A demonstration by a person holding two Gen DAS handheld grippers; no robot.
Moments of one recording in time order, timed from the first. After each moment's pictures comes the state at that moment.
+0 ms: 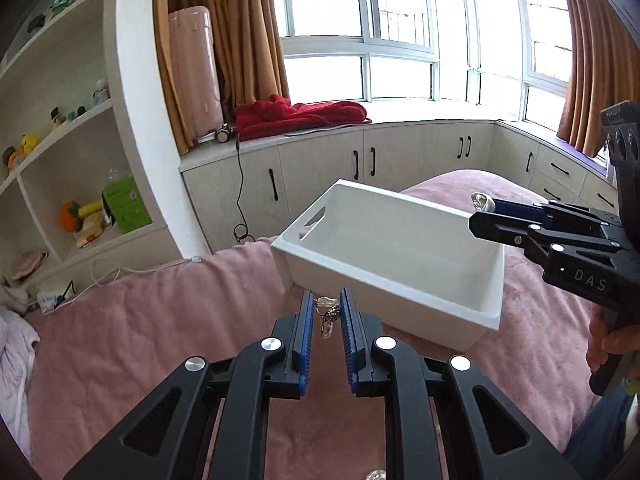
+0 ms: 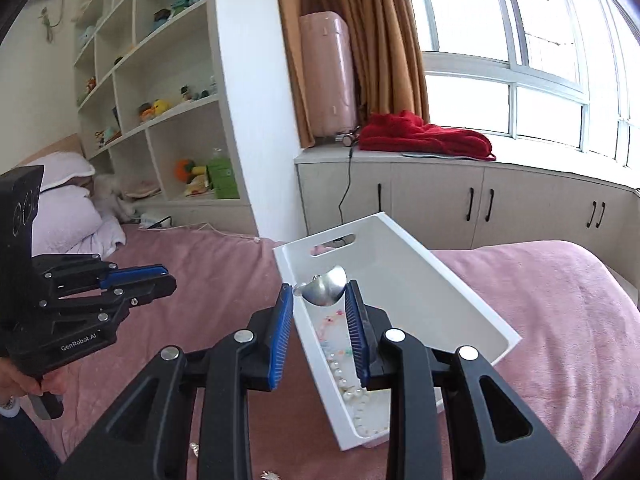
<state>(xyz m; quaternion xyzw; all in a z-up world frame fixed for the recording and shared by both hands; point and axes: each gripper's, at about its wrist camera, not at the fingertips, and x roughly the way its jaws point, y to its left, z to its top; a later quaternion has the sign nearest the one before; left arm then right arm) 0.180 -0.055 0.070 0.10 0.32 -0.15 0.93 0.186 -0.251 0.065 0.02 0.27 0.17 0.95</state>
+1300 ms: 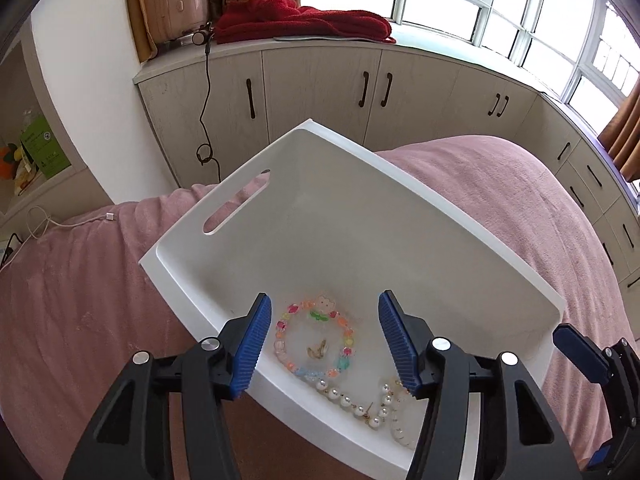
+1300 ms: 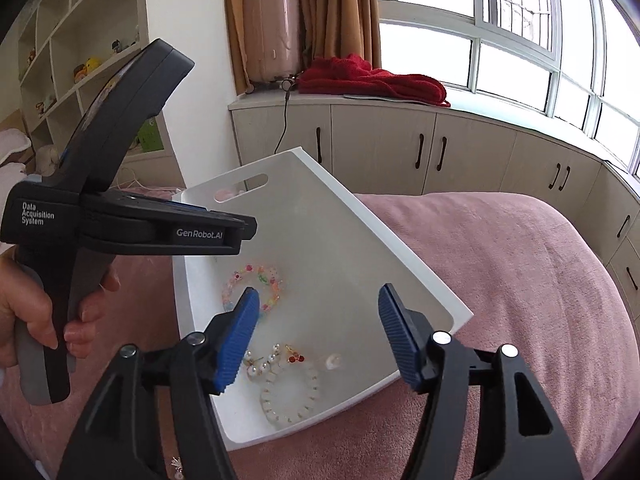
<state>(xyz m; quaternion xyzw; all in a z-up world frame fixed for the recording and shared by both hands) 0.355 -0.156 0.002 0.03 0.49 -0.12 0.86 0.236 -0.285 0.012 -0.01 0.36 0.09 0.93</state>
